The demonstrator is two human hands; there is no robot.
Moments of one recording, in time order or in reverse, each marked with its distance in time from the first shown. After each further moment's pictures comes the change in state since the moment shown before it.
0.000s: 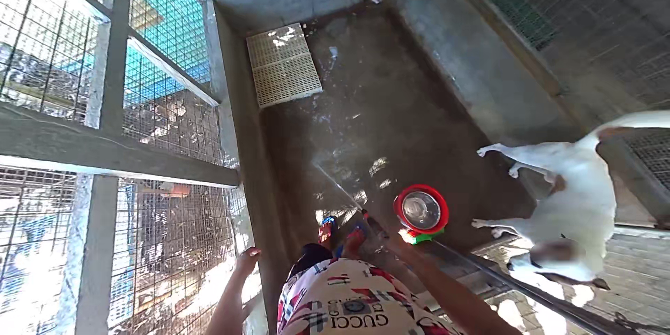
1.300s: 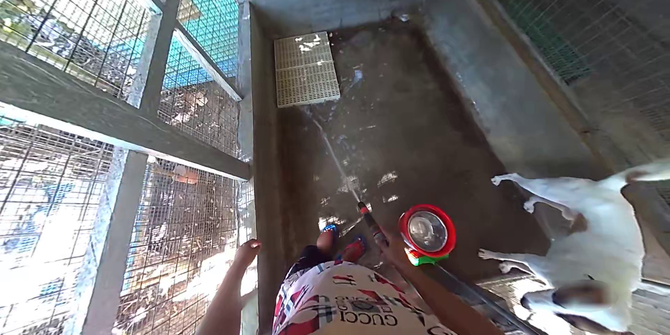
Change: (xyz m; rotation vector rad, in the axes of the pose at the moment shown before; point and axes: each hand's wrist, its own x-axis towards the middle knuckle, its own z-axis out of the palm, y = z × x) left_hand -0.001 -0.003 -0.013 -0.035 0.029 0.006; right_hand -0.023 -0.050 -0.003 0.037 0.056 -0.150
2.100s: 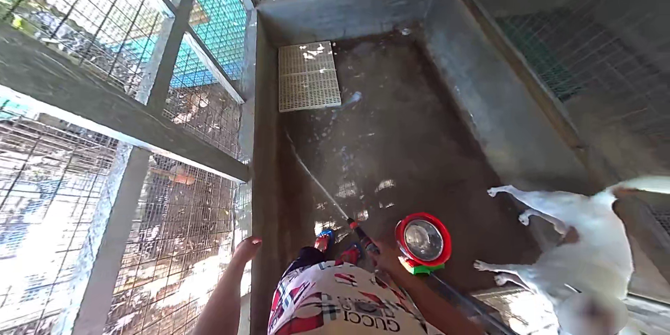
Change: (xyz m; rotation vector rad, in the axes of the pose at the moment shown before) left_hand 0.009 0.012 0.001 -0.009 0.007 0.007; right_hand -0.009 -0.017 0.001 -0.110 -0.178 0.035
